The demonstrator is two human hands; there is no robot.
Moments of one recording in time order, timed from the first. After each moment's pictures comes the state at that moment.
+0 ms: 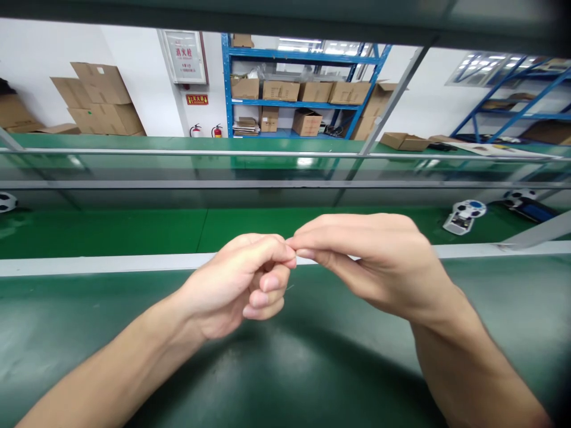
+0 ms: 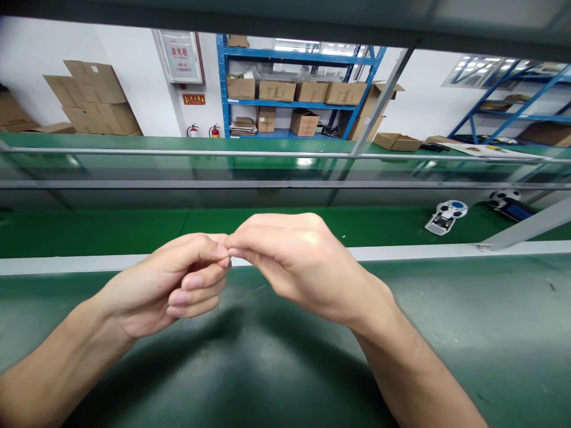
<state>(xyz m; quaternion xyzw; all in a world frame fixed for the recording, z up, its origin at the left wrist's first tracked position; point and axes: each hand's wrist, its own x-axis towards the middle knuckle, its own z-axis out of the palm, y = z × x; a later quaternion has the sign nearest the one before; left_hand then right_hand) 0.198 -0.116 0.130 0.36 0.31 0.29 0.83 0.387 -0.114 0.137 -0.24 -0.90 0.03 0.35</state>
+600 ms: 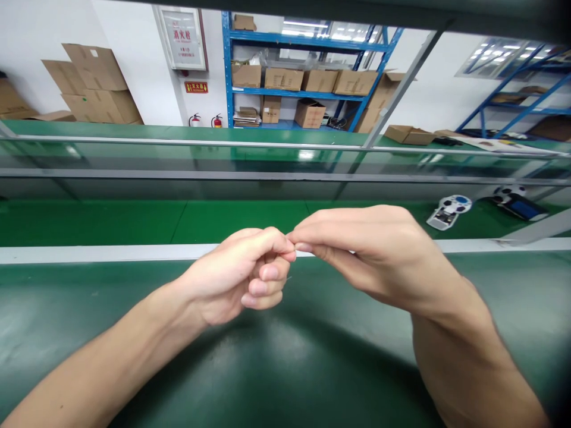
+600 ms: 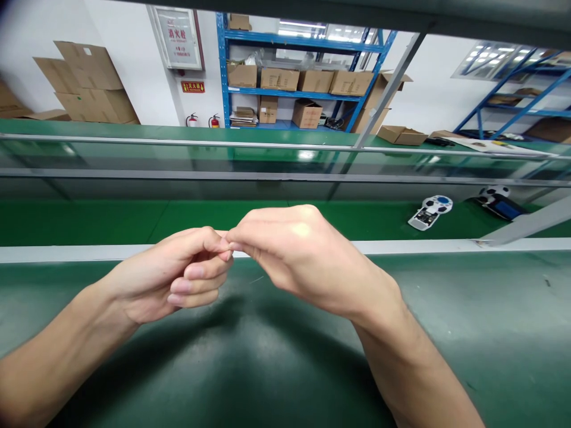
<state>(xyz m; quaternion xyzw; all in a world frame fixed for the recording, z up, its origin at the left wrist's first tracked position) 0.198 -0.114 0.124 0.33 0.32 0.27 0.85 0.392 -0.113 0.138 -0.25 -0.92 0.05 0.31</state>
